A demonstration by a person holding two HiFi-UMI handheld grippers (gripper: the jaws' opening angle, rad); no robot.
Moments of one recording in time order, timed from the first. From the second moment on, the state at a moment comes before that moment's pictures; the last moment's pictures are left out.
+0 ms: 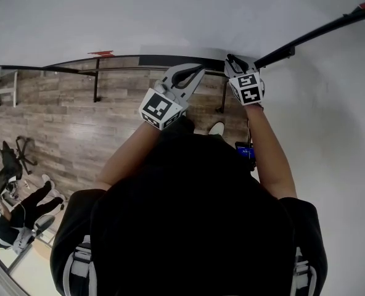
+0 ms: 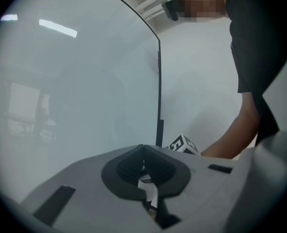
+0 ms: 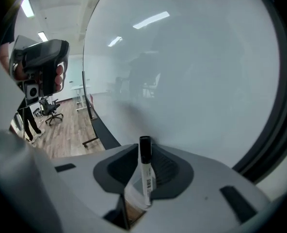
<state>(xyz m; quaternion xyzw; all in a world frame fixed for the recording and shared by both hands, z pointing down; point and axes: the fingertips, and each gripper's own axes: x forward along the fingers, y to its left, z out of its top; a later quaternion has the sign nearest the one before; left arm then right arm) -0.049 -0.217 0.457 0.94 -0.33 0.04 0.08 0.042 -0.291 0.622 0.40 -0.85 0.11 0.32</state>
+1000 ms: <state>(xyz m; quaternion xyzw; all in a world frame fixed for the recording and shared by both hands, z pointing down) -0.035 -0.210 0.437 0.94 -0.33 0.03 0.04 0.063 -0.275 0.515 0.44 -0.88 0.07 0.16</state>
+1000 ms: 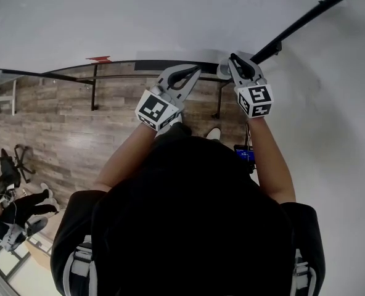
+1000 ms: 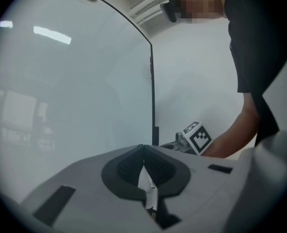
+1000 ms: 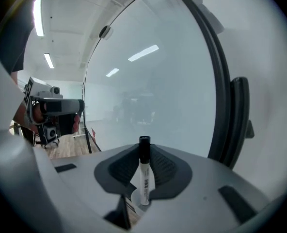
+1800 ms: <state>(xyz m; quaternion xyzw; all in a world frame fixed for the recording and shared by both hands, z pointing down) -0.007 -0.191 0.385 0.95 -0.30 0.00 0.03 0.083 -0.214 0.380 0.40 -0.91 0.04 0.05</state>
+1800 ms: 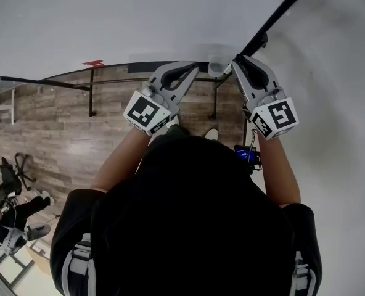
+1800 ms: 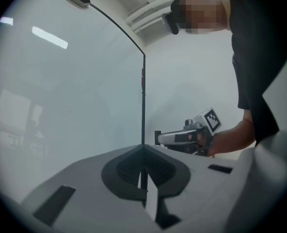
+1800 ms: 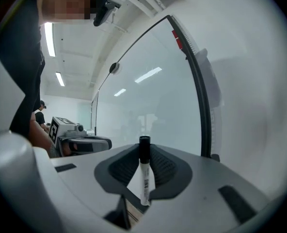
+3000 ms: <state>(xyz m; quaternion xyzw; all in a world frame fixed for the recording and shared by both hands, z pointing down) 0.041 -0.093 0.389 0.94 -0.35 0.02 0.02 0.123 -0.102 0.386 0.34 -0.94 0.04 0.04</state>
